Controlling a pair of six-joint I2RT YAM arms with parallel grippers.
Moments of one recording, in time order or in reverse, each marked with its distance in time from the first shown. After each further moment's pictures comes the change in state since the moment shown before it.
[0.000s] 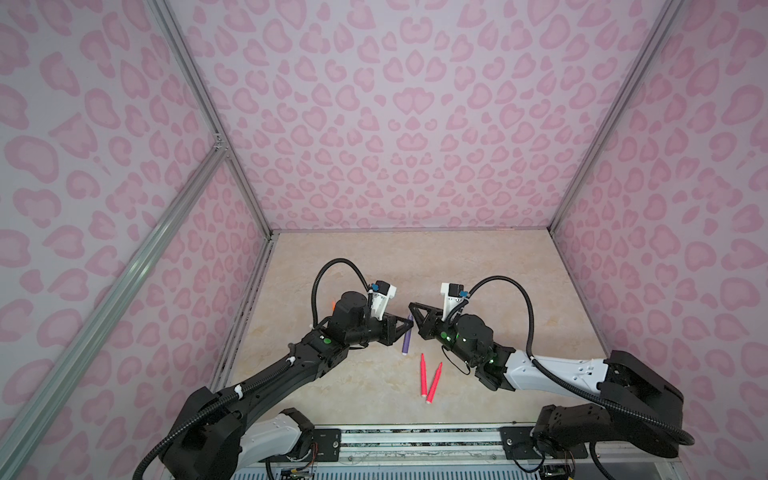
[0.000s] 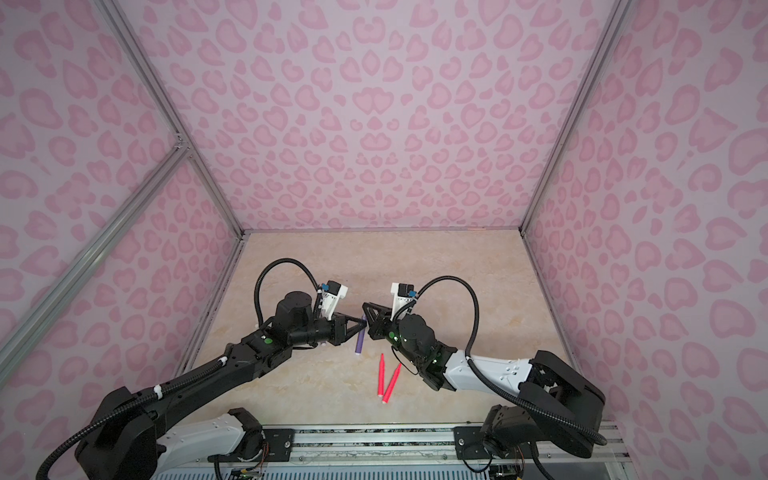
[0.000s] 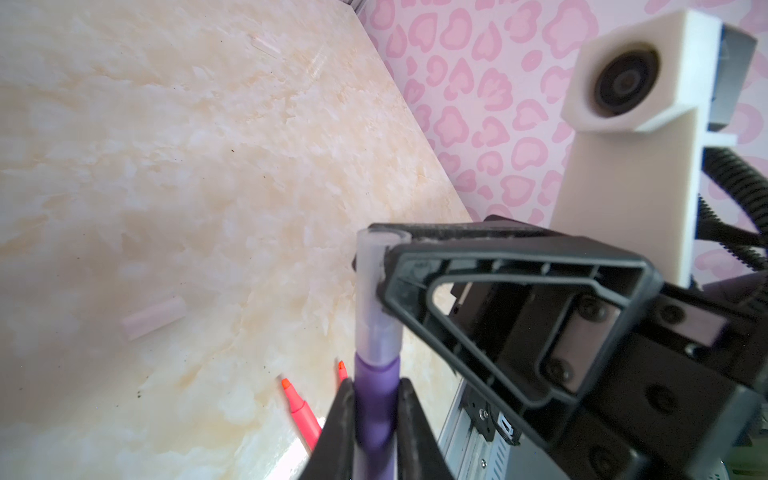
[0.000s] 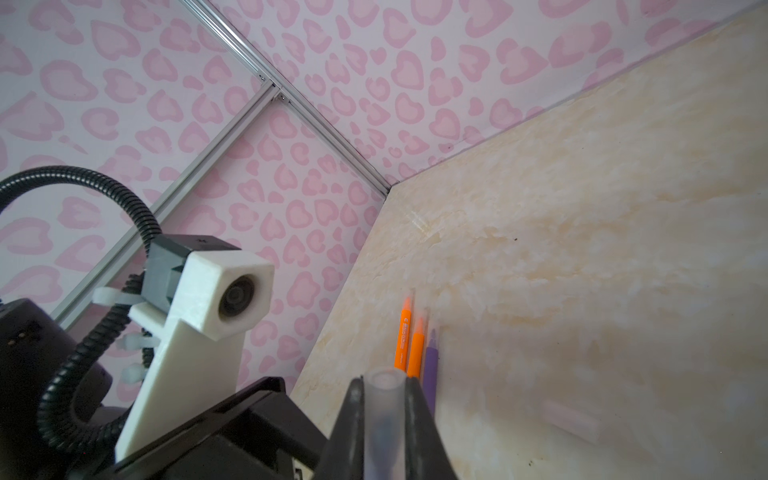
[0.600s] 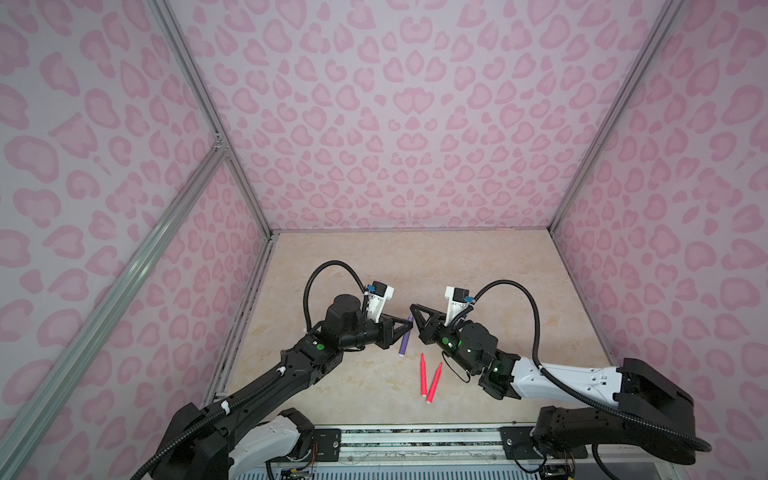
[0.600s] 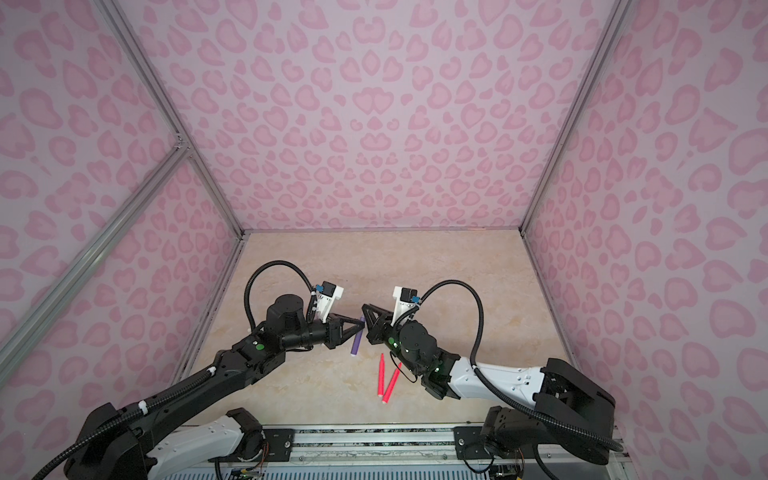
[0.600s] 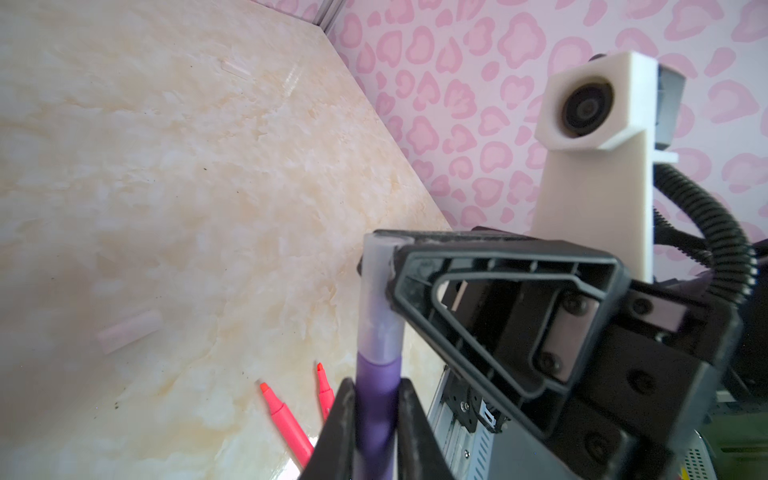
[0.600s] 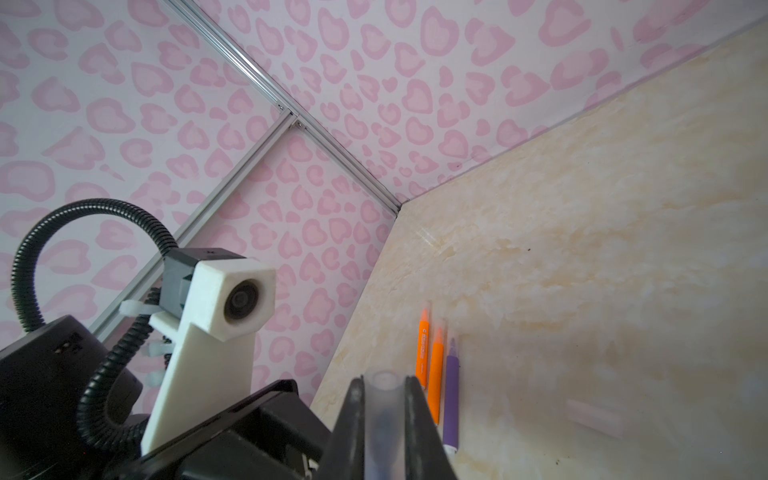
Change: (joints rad) left arm 0.003 -0.093 -0.024 -0.009 0.011 0.009; right arm 0.089 -0.058 0.012 -0.043 0.130 0.023
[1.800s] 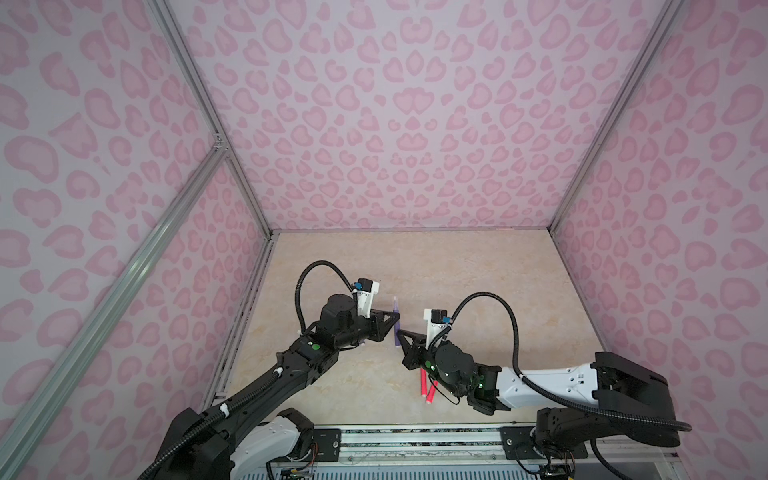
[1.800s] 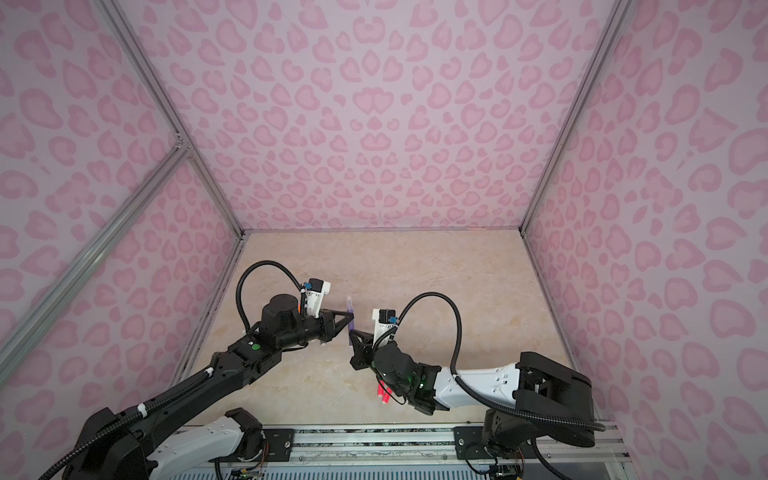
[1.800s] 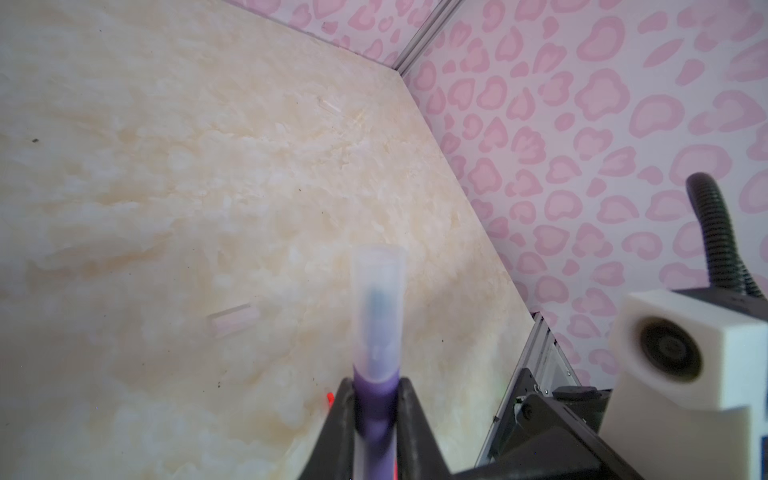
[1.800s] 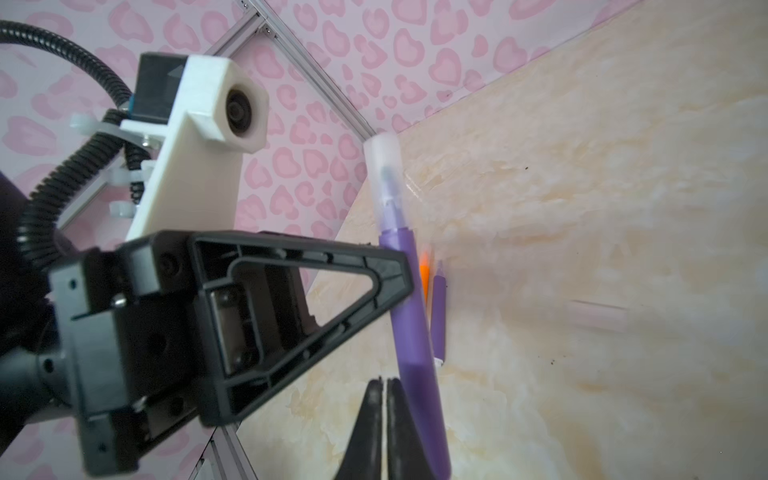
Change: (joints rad) left arm 0.055 -0.017 -0.031 0.017 -0.121 -0.027; right arm 0.181 0.095 0.006 -0.046 0.119 -0.008
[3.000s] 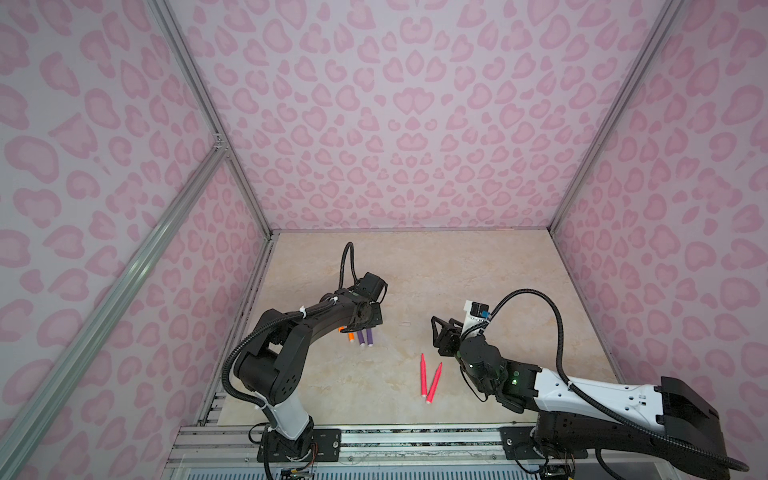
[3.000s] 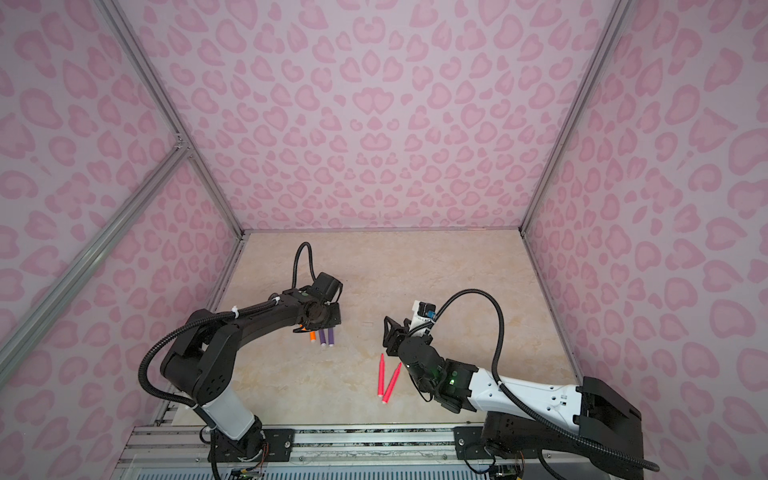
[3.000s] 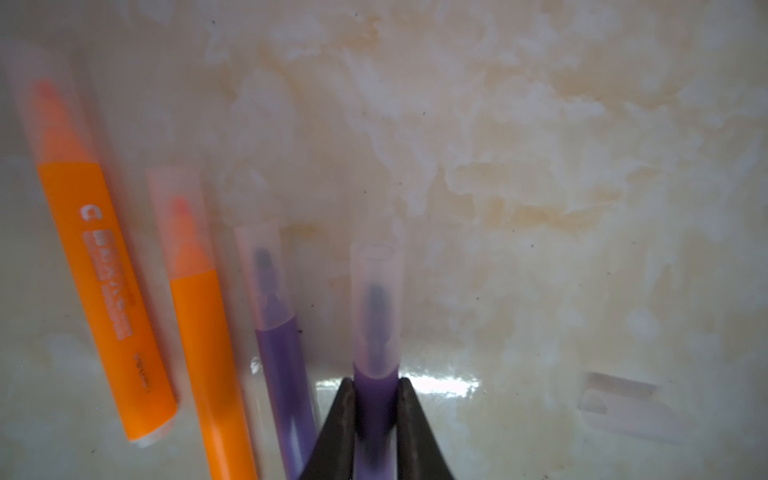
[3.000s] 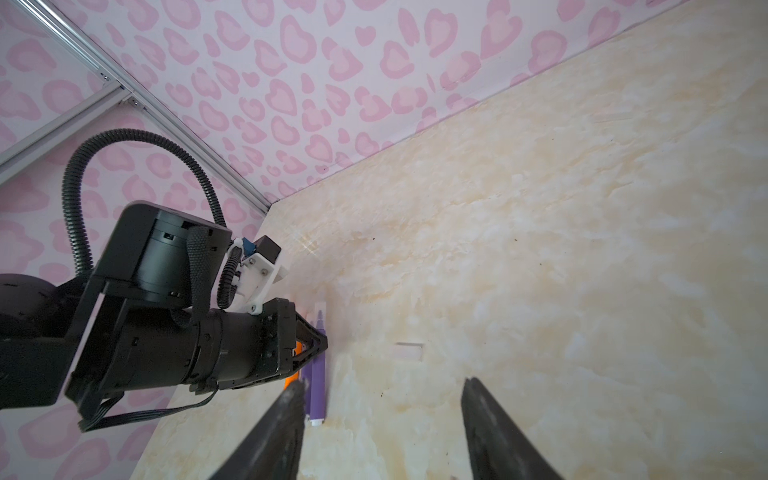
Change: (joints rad) left arm 0.052 0.673 0.448 -0.616 -0.556 -0.071; right arm -0.106 -0.299 -0.044 -0.428 0.241 0.007
